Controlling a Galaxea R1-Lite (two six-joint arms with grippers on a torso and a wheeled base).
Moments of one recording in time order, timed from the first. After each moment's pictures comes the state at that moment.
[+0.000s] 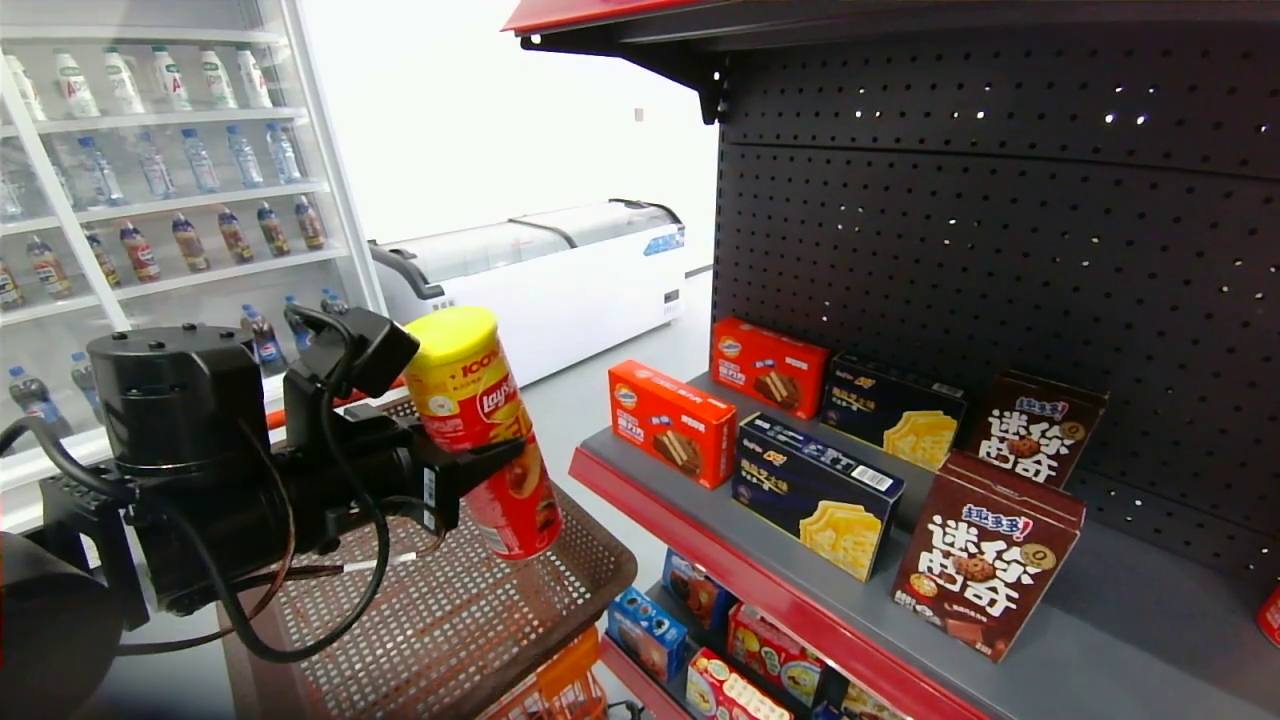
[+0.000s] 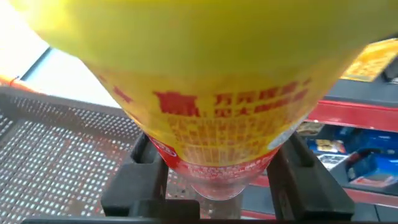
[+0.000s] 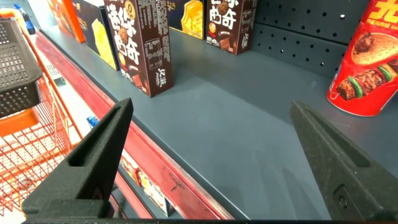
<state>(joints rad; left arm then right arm) -0.31 1.57 -0.62 -0.69 -0.26 0.07 0.00 0.01 0.00 0.01 0.05 0.01</state>
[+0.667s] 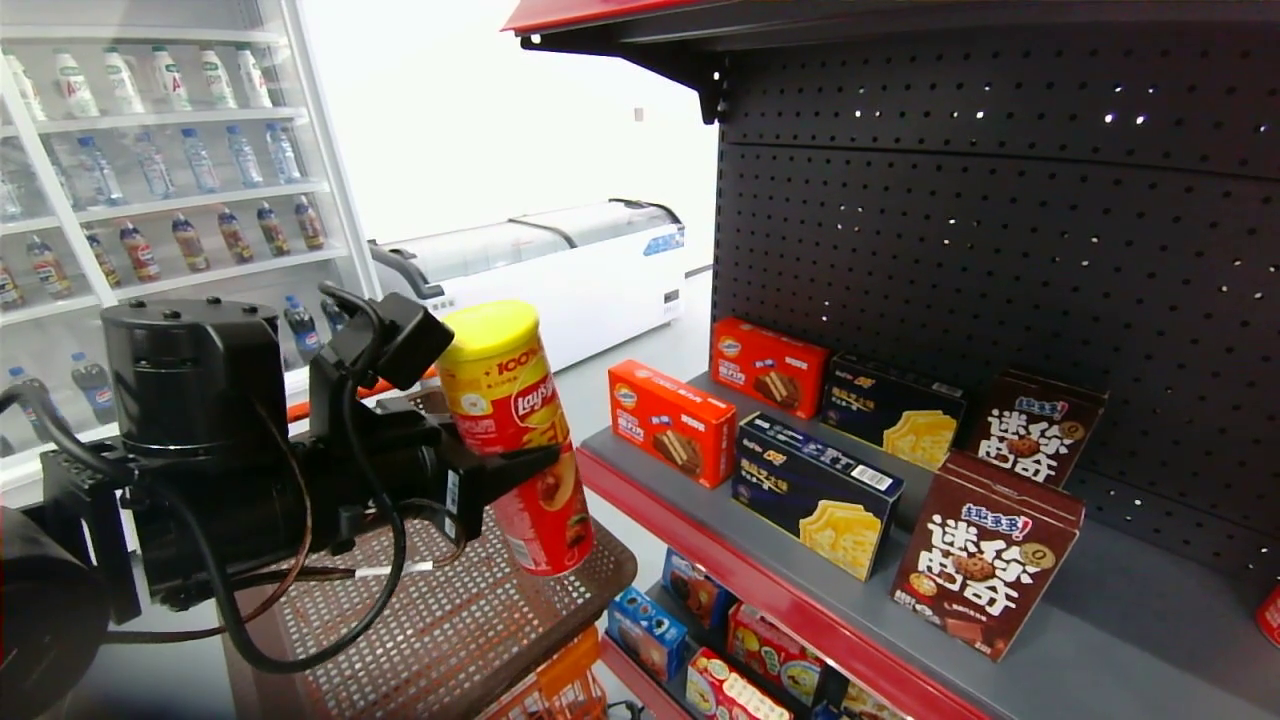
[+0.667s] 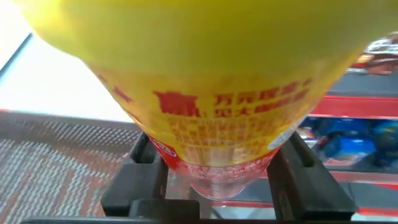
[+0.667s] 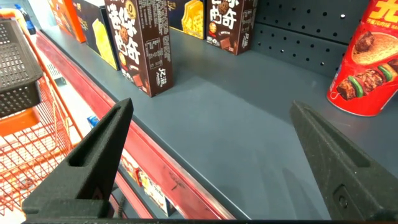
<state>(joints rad) -0.40 1.54 -0.71 -0.54 -0.30 0.07 0.00 0.01 0.00 0.01 0.05 0.01</state>
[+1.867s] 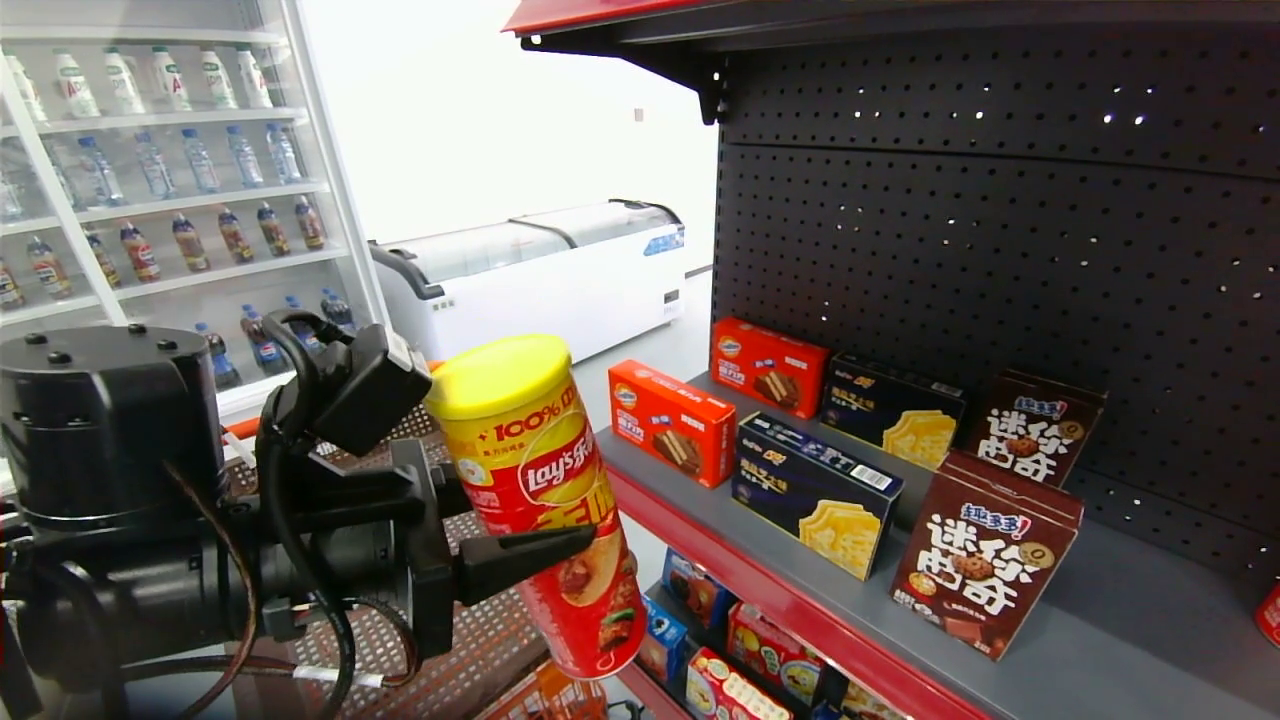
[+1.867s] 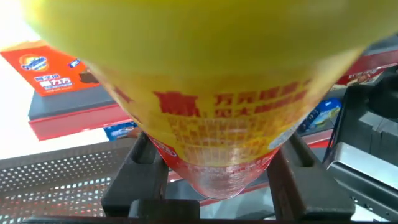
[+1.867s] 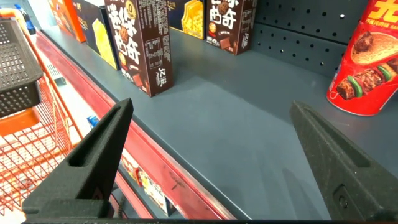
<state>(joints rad) -0.48 1.42 -0.62 -0.53 -0.53 0.07 0.00 0.01 0.00 0.01 0.05 0.01</state>
